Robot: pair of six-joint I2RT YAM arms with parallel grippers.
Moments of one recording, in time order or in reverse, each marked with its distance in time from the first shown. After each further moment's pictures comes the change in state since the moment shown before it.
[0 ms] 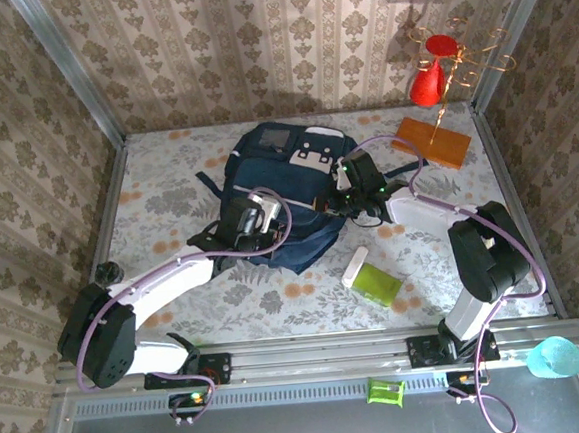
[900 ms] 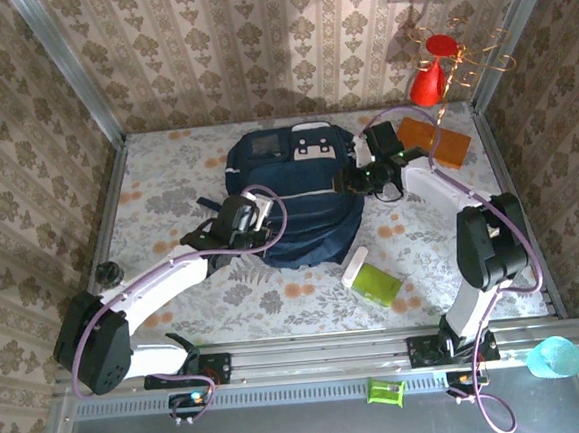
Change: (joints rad) left arm 0.021 -0.038 0.027 -0.089 -0.061 0.050; right arm -0.173 0.049 0.230 -0.353 -0.019 -0.332
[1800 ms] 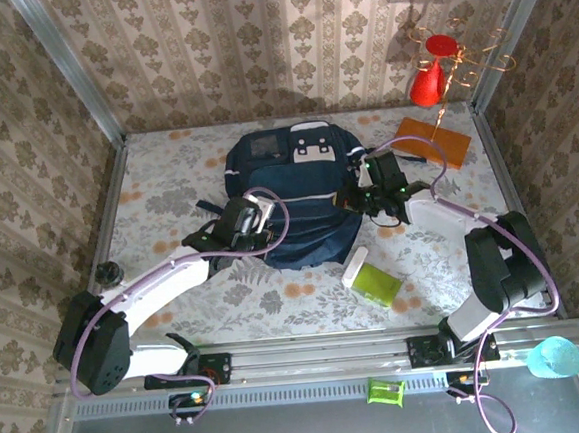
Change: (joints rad) left arm -0.016 -0.002 -0.002 -0.019 -0.053 0.008; right arm 0.060 -0.148 -0.314 0.338 0.035 0.300
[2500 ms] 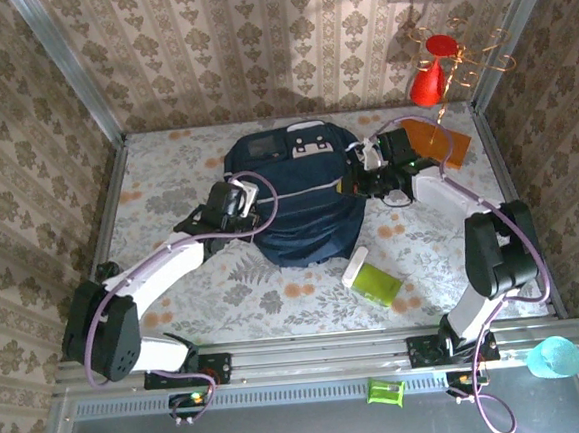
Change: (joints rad) left arm 0.170 0.089 0.062 0.043 -0.006 0.110; right arm -0.116 0.098 0.211 -0.211 -0.212 -0.242
